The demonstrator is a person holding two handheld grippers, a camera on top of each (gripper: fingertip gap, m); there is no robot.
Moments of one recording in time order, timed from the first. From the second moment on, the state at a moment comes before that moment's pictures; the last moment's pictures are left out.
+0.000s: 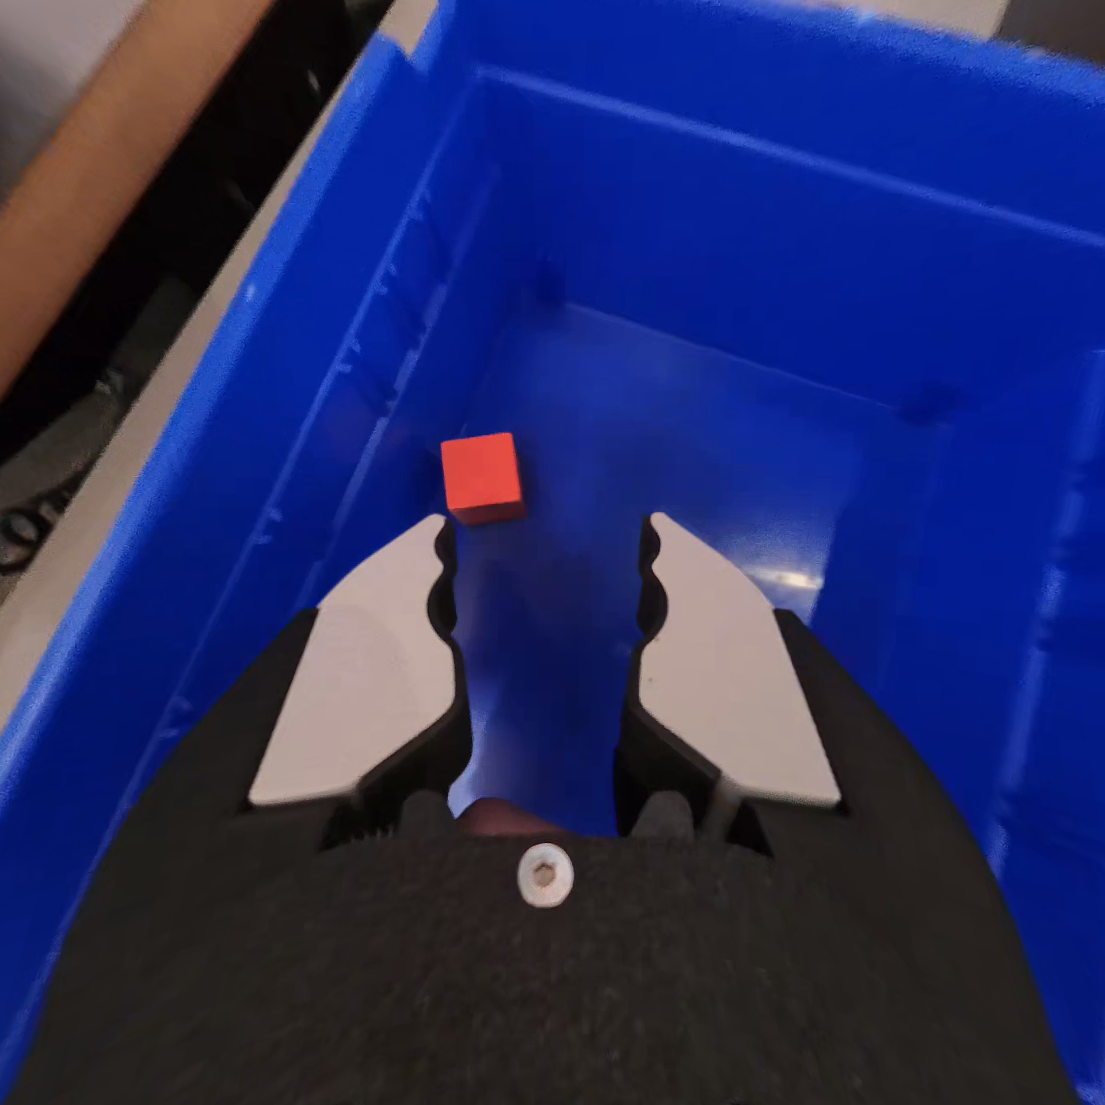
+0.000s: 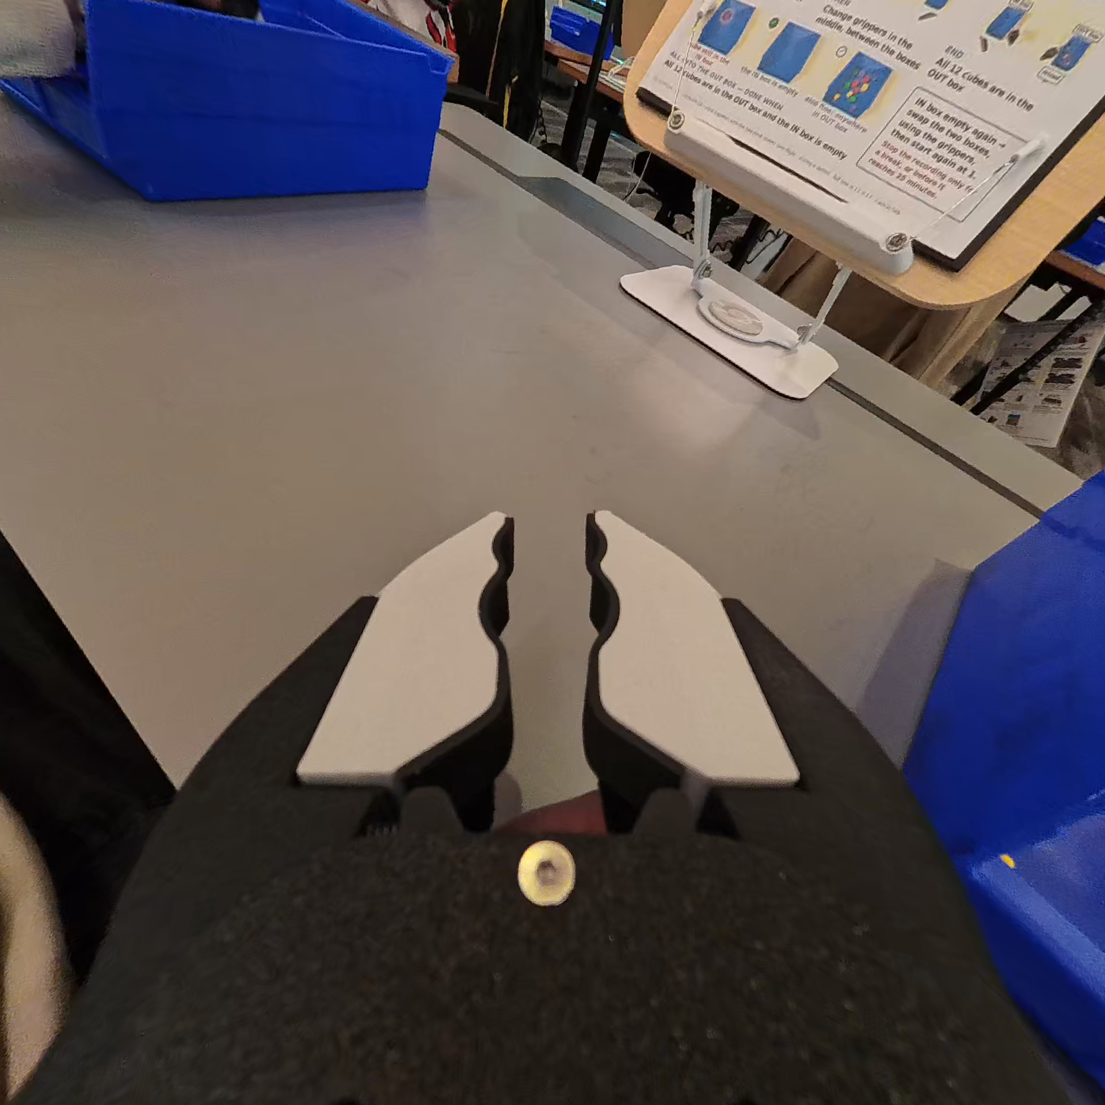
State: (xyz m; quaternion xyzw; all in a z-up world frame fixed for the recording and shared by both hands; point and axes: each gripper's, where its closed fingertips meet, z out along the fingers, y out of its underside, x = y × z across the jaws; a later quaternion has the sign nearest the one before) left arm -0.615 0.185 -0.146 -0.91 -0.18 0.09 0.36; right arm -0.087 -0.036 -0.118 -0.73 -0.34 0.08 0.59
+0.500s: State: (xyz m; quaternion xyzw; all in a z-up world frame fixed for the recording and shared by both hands) left arm -0.619 0.189 -0.157 -0.91 -0.19 -0.01 0.38; right arm -0.080 -0.032 -0.119 -0.74 -0.32 0.12 0.58
